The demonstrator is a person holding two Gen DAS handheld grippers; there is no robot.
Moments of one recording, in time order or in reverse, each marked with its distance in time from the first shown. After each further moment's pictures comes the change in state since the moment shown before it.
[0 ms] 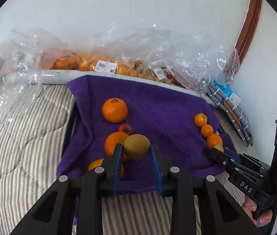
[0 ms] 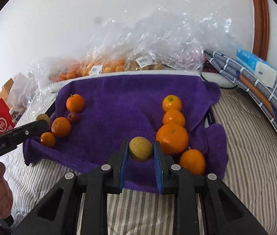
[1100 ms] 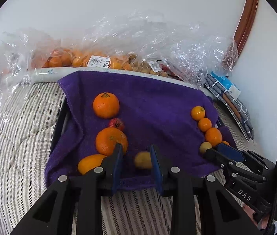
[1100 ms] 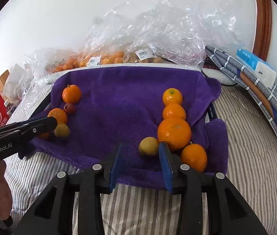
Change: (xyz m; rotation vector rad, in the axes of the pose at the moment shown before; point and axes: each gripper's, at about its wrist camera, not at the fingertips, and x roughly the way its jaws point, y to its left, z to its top) left arm 0.000 -0.013 -0.002 0.028 0.036 0.013; right arm 0.001 0.009 -0.003 -0.033 0.032 -0.056
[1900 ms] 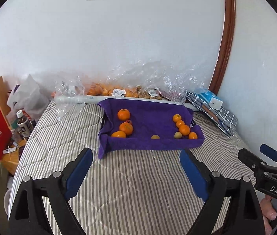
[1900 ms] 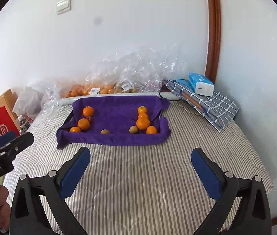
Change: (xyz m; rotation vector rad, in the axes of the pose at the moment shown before) left arm -0.204 -0.050 -0.075 0.028 -0.208 0.145; right arm -0.223 0.018 -0.060 0.088 -0.172 -0.151
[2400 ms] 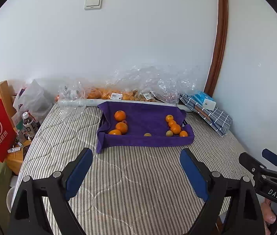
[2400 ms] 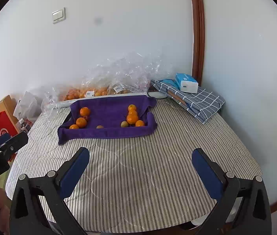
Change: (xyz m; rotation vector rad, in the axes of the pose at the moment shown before) left arm -0.041 -0.025 -0.011 0.023 -0.030 0.015; right arm -0.048 -0.021 -0.020 0.040 -0.018 -0.035
